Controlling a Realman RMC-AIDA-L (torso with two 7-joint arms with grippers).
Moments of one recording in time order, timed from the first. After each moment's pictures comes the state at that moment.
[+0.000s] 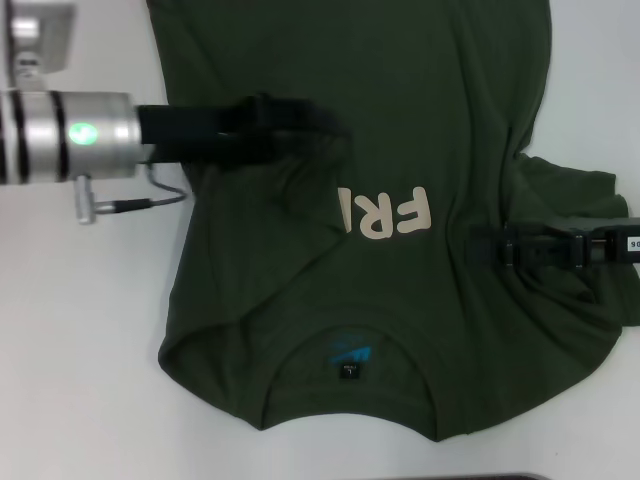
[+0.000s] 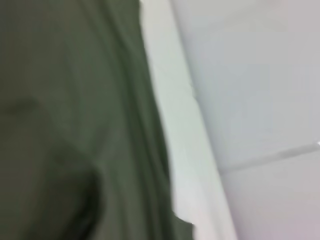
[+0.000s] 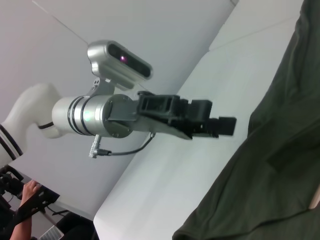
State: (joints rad) left arm -0.63 -2.14 -2.21 -0.71 -1.21 1.40 -2.52; right arm 0.44 1.98 -0.70 -0.53 -2.03 -1.77 1.84
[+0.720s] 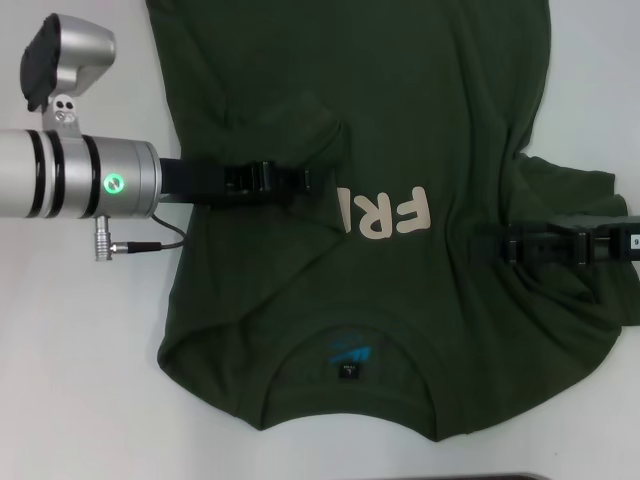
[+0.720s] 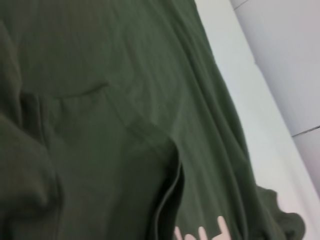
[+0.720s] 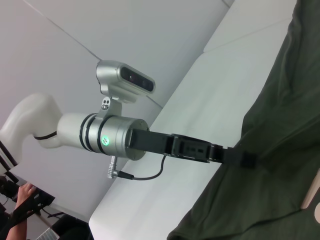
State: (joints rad) left arm -0.60 -2.16 -2.10 -0.71 -1.08 1.24 -2.41; right arm 0.44 1.98 -0.70 -0.53 -2.03 -1.76 1.84
